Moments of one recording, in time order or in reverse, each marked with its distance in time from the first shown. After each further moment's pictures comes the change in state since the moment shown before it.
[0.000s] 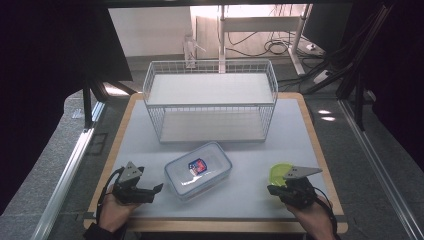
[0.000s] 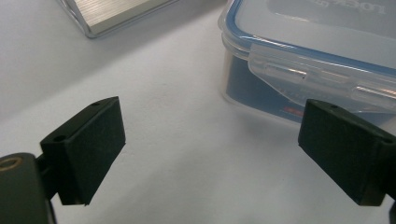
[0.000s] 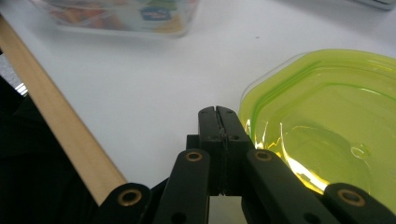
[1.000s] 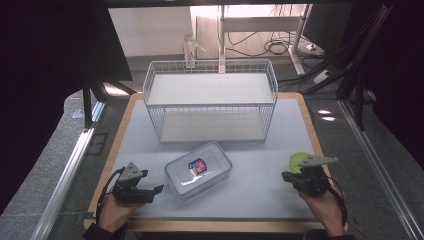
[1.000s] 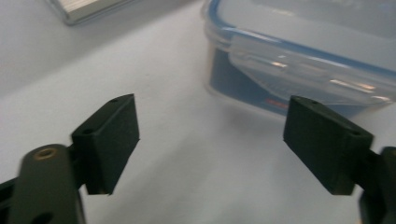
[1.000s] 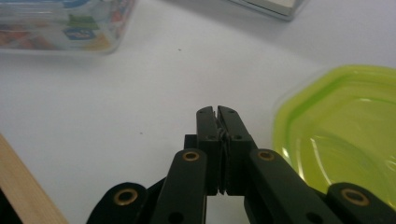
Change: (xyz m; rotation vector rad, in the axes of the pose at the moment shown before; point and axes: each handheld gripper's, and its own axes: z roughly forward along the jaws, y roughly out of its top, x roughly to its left) left arm -0.003 0.003 -0.003 0.032 -0.064 -0.008; right arm -0.041 0.003 -0.012 -0.046 -0.099 0.047
